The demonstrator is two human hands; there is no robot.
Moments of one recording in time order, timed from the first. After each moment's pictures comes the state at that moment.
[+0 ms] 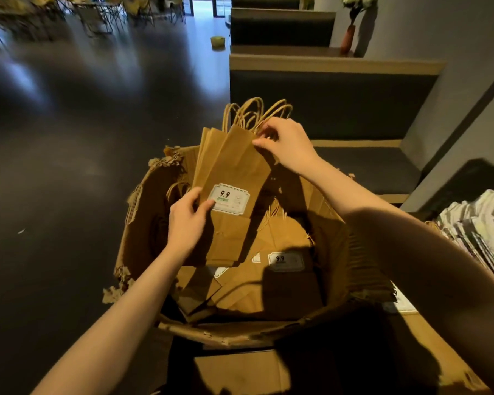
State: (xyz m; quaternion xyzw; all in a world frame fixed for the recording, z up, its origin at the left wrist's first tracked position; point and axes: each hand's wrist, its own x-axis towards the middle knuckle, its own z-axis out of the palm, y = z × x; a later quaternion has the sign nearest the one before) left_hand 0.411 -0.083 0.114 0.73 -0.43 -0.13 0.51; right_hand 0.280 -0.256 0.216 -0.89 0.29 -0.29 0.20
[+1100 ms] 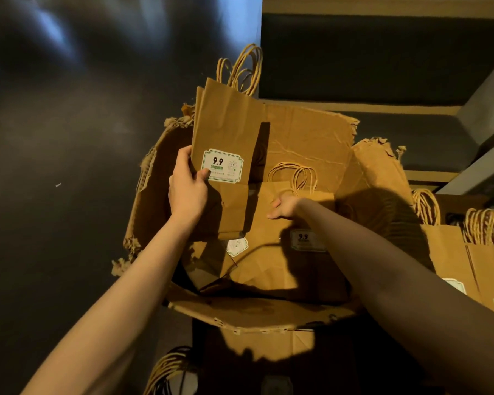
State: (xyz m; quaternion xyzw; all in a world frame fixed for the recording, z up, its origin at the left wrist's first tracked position) left_hand 0.434 -0.084 0.105 0.81 -0.30 -0.09 0.50; right_hand 0.306 -0.258 0.018 -0.80 0.44 0.22 0.35
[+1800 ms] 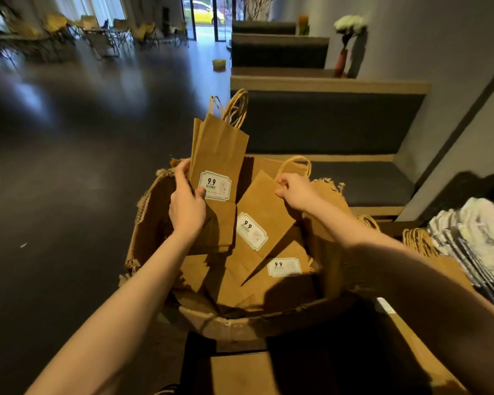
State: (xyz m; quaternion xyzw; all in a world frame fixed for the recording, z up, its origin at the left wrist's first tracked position) left_hand 0.406 -0.089 0.156 0.77 -0.34 -0.07 0.53; right_hand 0.246 -0.236 0.170 -0.86 0.45 -0.12 0.22
